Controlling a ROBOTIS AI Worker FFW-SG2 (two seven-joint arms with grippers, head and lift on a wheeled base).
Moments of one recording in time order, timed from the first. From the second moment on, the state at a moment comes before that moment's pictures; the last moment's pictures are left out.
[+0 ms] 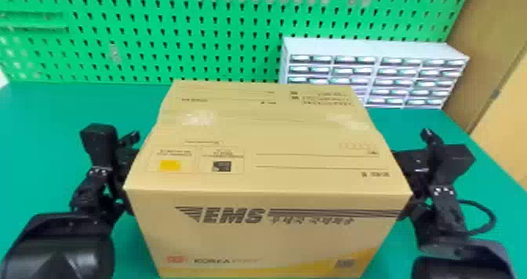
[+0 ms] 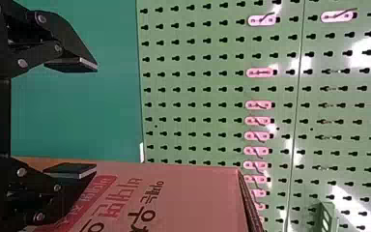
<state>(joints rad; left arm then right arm) -0.13 0.07 0.04 -1.44 0.07 0.08 -0.27 -0.04 -0.03 -0.17 -1.51 0.06 -0.25 0.15</state>
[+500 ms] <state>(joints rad) -0.14 0.07 0.04 -1.44 0.07 0.08 -0.27 -0.05 -0.04 -0.16 -1.51 0.06 -0.25 0.15</state>
